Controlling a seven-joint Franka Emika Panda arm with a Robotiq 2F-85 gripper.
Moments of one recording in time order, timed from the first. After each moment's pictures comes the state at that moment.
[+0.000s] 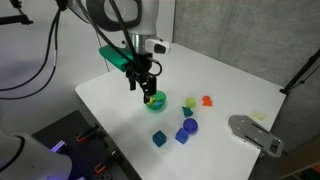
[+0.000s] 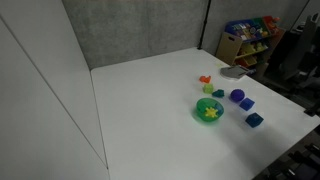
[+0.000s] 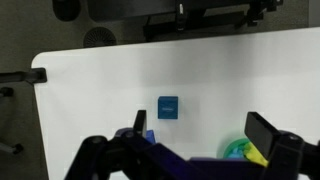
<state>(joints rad) -0.12 -0.30 -0.10 -2.47 -0.16 1.96 0.01</state>
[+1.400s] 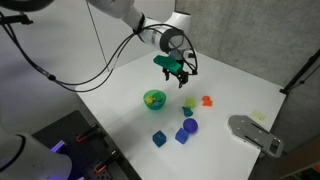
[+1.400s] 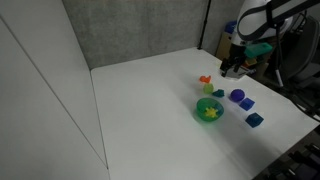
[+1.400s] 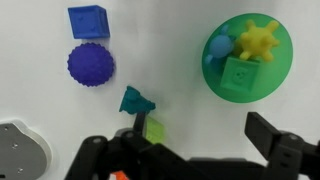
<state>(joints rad) -0.06 0.48 -0.05 -1.84 0.00 2.26 -0.08</state>
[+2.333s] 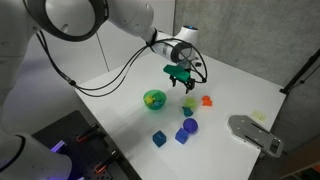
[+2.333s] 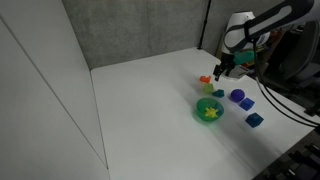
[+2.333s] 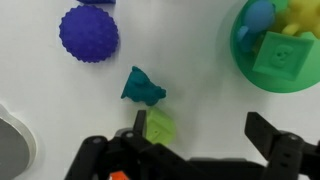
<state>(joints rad) -0.09 0.72 -0.04 -1.60 -0.01 2.26 -0.15</state>
